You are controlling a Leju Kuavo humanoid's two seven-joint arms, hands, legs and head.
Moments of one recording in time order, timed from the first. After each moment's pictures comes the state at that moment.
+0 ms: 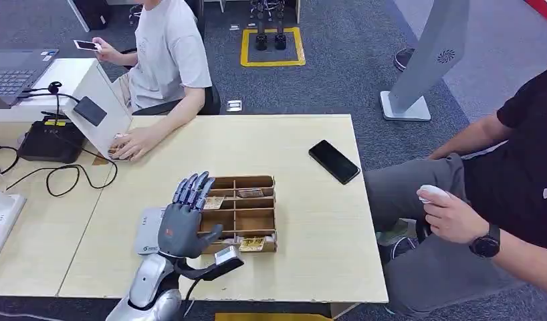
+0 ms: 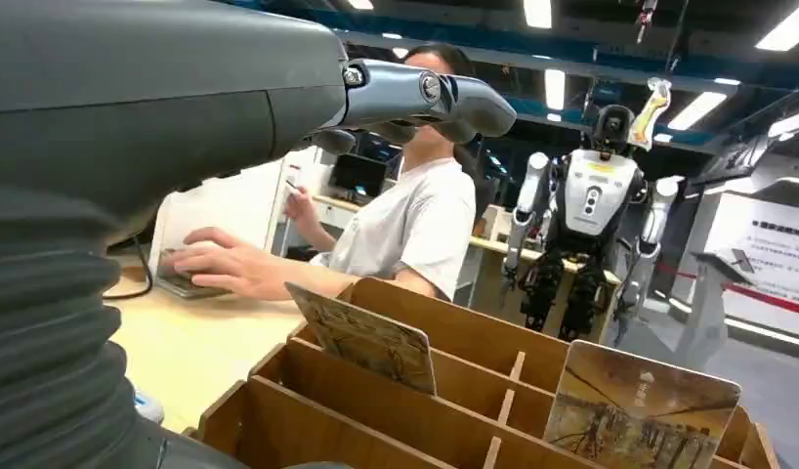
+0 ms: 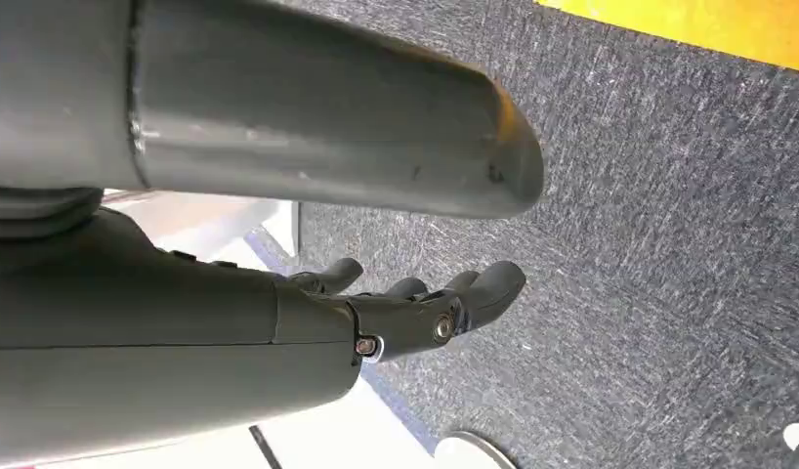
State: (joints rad) left arm -0.16 0.09 -0.51 -1.25 -1.05 0.61 -0.16; right arm -0.10 0.09 -0.76 -0.20 1.47 -0.23 -0.07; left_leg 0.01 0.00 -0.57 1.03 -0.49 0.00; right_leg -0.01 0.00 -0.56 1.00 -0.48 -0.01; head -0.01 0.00
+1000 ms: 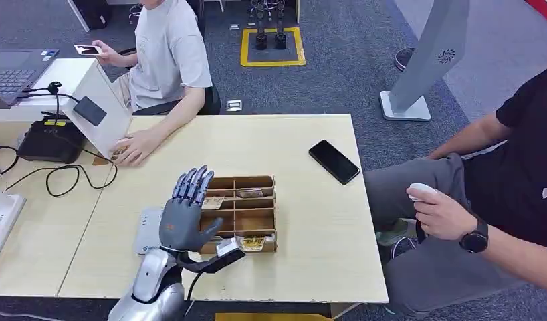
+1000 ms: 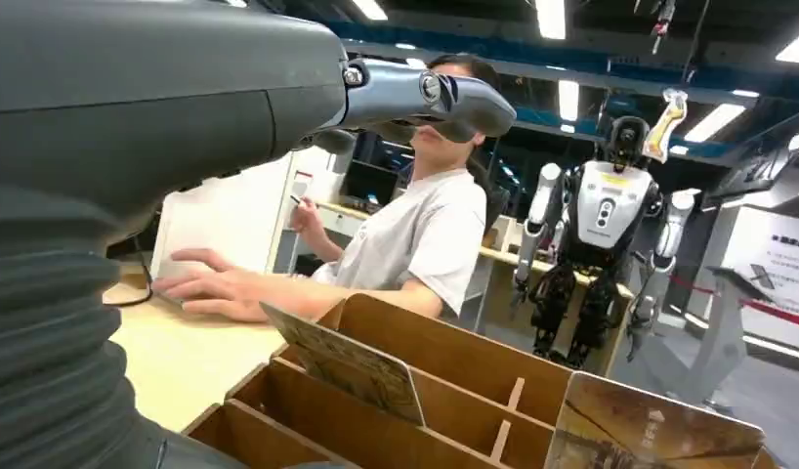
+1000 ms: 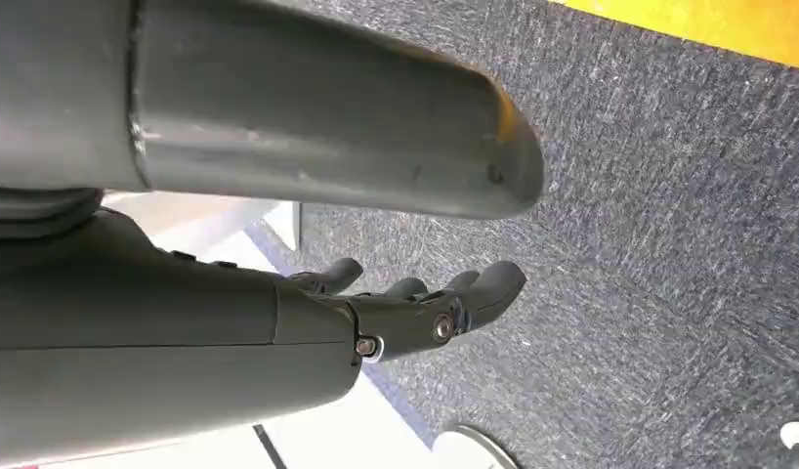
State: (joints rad) left arm -0.20 0.07 -0.51 -1.21 -1.06 0.64 -0.14; right arm -0.10 0.09 -0.75 -0.20 1.47 -0.23 -0.07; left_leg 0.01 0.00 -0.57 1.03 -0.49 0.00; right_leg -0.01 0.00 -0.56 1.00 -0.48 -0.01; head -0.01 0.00
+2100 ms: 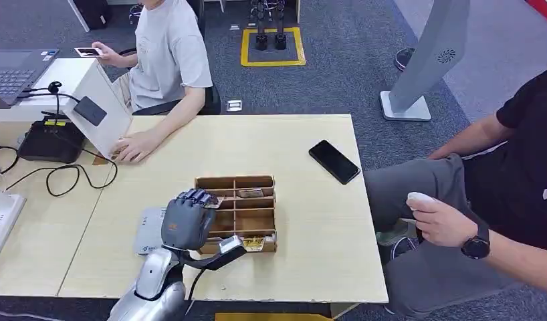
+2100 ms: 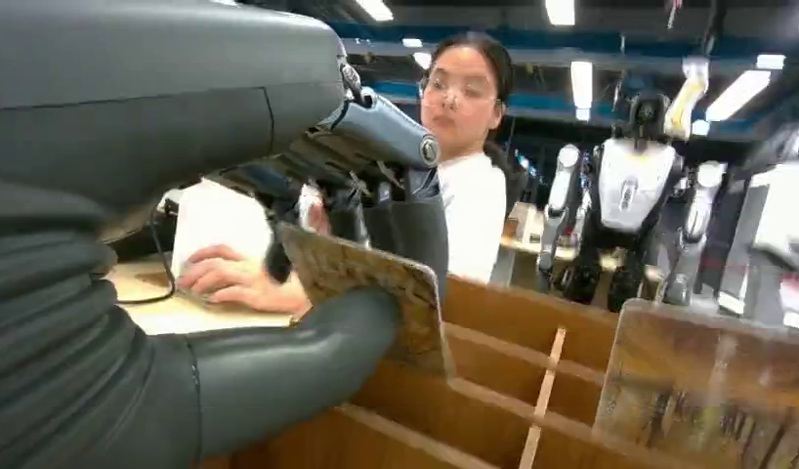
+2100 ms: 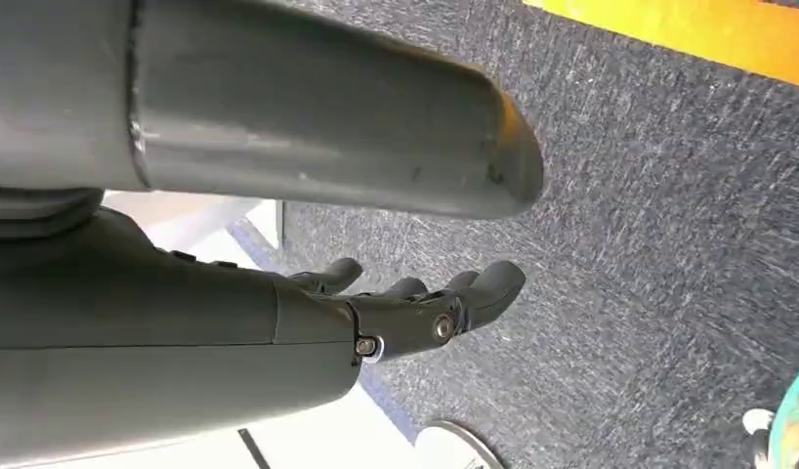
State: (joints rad) left arm -0.23 0.06 -0.51 -1.12 -1.10 0.64 -0.10; right arm -0.11 0.09 -0.73 -0.20 1.46 -0.23 -0.09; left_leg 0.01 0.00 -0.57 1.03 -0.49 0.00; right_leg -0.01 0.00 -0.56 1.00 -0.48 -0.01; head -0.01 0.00
